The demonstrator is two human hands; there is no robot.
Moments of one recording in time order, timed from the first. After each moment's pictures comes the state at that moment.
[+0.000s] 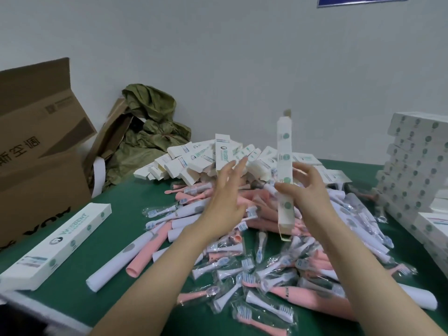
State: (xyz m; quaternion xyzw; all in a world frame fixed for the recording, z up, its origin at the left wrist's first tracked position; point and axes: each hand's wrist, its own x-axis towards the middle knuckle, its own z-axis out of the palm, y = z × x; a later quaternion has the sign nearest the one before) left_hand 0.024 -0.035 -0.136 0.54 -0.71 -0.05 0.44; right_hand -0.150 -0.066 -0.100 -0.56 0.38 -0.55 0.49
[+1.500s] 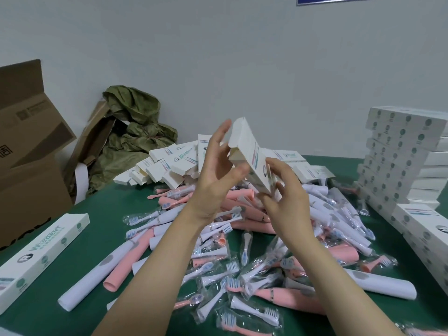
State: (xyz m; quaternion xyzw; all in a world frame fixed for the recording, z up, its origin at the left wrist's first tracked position) left_hand -0.002 -0.026 -0.088 0.22 -0.63 -0.35 0.66; right_hand -0.144 -0.056 -0.126 -0.72 0.34 -0.58 0.19
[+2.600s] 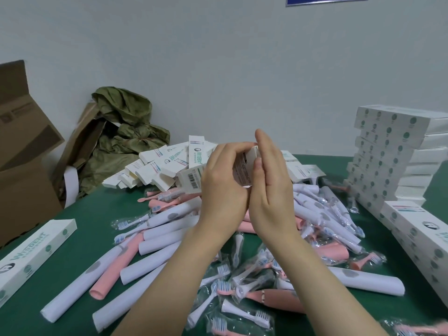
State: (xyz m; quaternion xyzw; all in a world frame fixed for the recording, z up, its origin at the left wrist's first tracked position) left_hand -0.050 -0.012 -0.081 0.43 -0.60 0.08 0.67; right_hand -0.125 -0.028 -0.093 -0.70 0.26 -0.64 0.17
